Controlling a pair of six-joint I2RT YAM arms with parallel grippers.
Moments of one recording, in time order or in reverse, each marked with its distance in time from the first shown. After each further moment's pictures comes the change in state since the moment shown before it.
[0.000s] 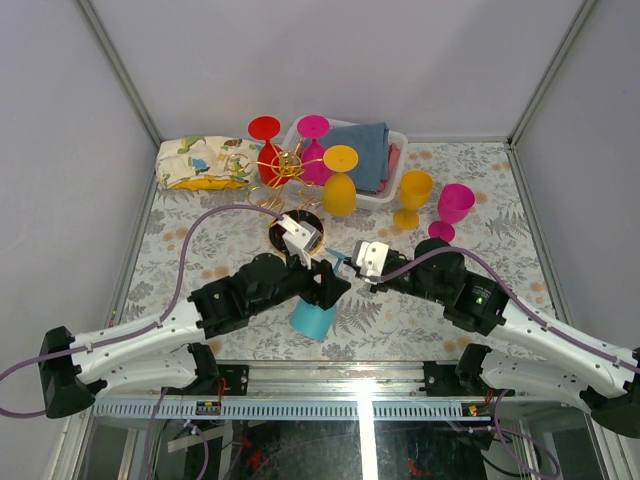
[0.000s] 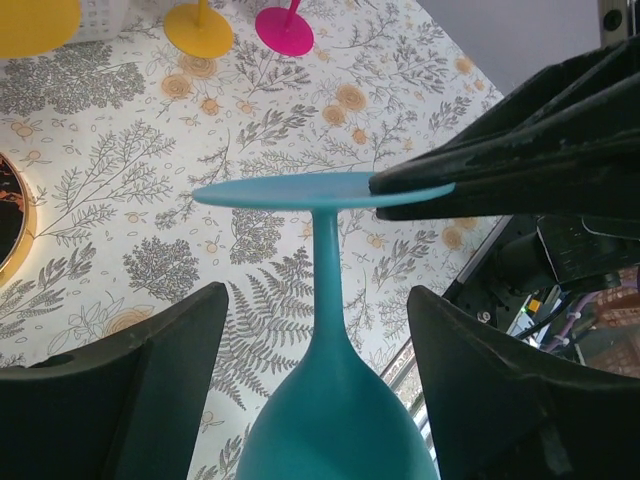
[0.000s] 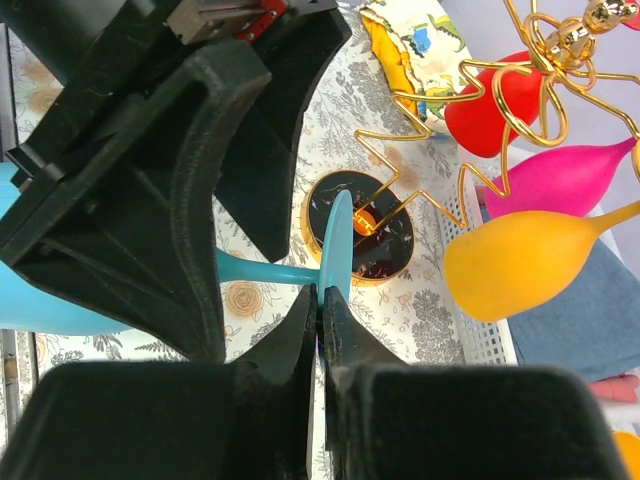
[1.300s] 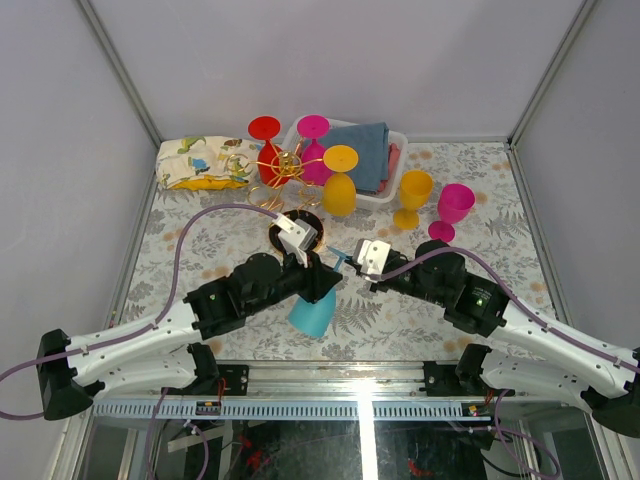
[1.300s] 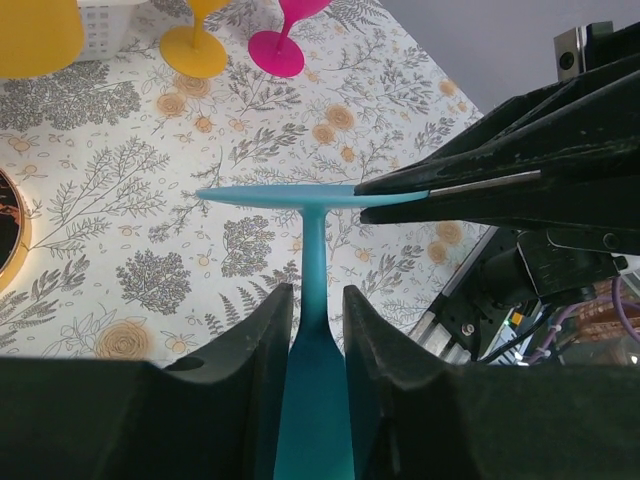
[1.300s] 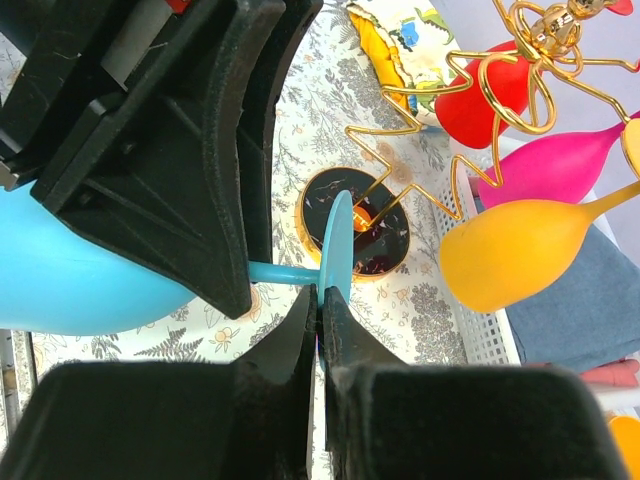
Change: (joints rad) left arm 0.000 -0.024 0.000 0.019 -0.007 -0.017; right arm 0.008 -0.008 -0.011 0.016 0.042 0.026
